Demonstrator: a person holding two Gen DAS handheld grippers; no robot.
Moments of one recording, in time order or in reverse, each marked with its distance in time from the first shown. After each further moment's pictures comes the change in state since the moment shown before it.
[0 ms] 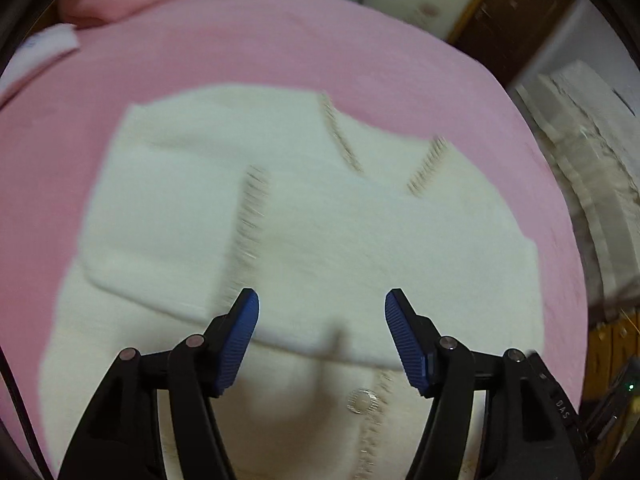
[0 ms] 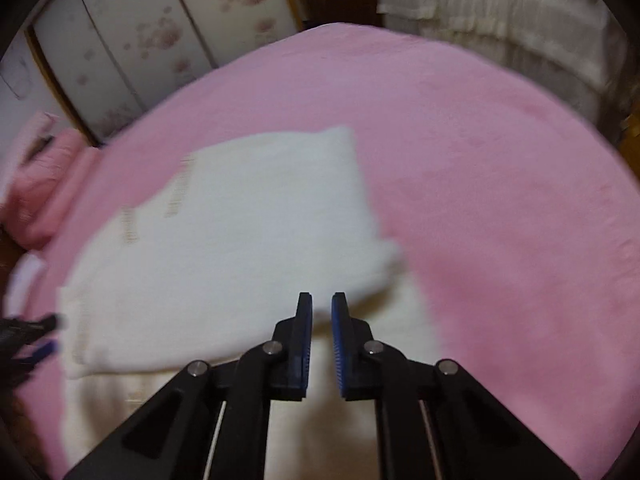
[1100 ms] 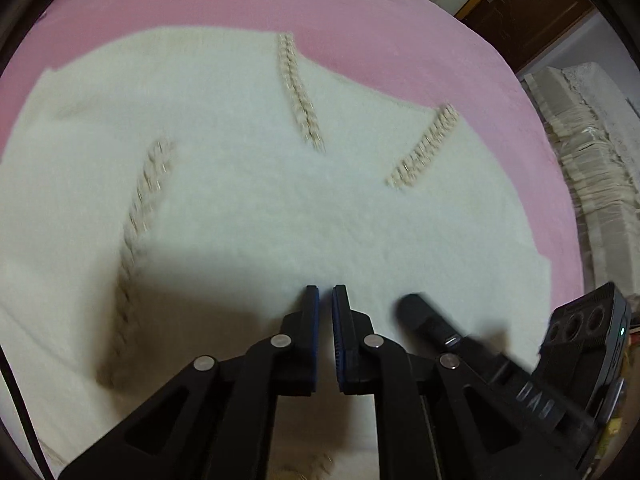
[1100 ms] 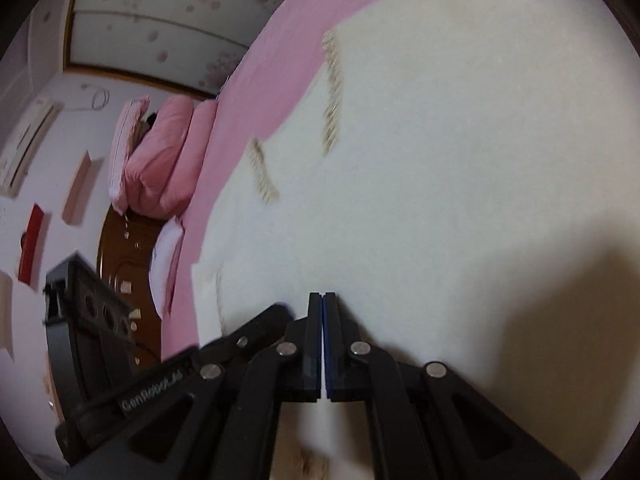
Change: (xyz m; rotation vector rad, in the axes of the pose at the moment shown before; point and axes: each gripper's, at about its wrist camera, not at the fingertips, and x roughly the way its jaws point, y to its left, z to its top) left arm 0.087 -0.018 0.032 -0.070 0.089 -0.035; right arm 0.137 0.049 0.025 0.133 0.367 0.567
